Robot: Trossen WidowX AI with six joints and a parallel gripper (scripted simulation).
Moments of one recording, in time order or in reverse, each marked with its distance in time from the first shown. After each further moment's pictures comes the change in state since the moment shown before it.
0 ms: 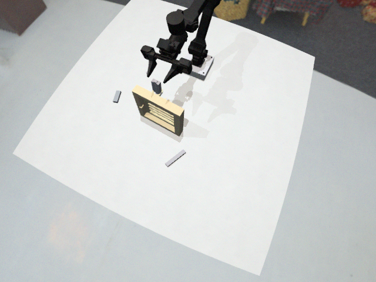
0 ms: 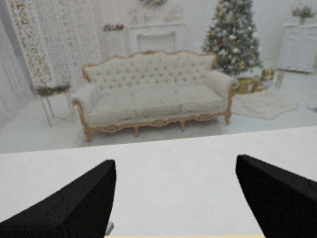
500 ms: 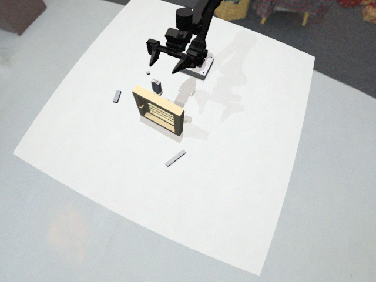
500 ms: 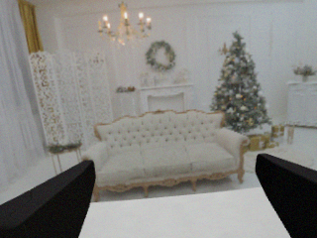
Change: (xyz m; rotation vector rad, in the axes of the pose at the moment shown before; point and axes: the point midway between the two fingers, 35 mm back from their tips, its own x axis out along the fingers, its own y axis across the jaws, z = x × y) arm -0.029 0.011 0.020 0.011 -0.268 0.036
